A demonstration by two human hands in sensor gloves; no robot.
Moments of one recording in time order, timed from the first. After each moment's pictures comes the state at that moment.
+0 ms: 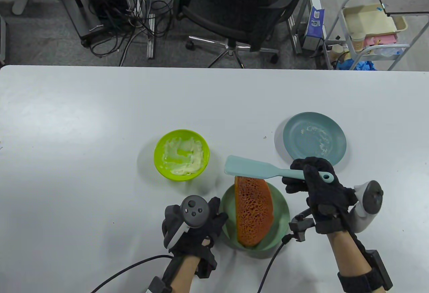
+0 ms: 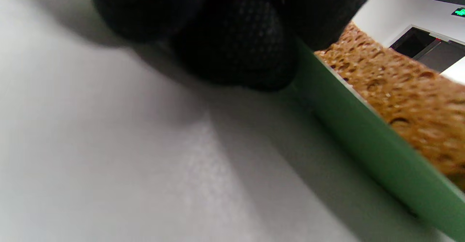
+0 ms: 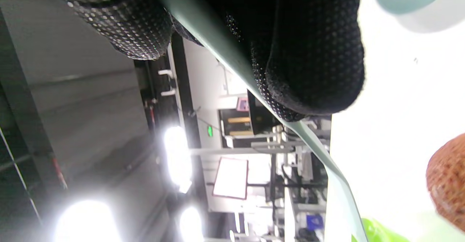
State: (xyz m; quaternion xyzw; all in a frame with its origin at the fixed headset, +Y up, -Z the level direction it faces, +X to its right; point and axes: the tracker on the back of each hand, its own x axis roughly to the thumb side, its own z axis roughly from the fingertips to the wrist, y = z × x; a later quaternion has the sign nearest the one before) left_hand -0.085 -0.748 -0.139 -0.17 -0.03 0.30 0.94; right_hand 0.234 -0.669 -0.191 0.05 -0.03 0.66 0.75
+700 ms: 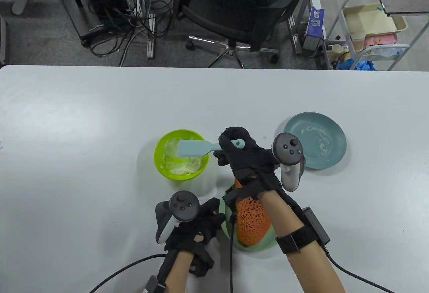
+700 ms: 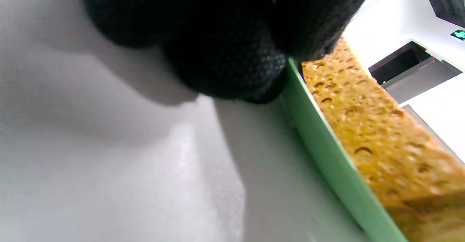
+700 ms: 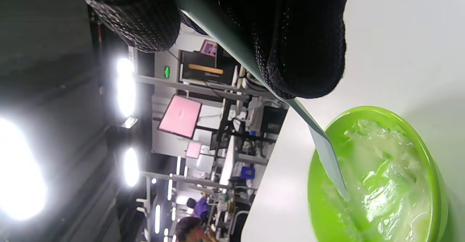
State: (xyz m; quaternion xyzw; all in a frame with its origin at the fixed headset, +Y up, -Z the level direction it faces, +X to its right) left_hand -0.100 -0.754 -0.146 -0.21 -0.03 0.36 0.91; right_hand 0.090 -0.648 -0.250 0.05 0.08 0.76 0.64
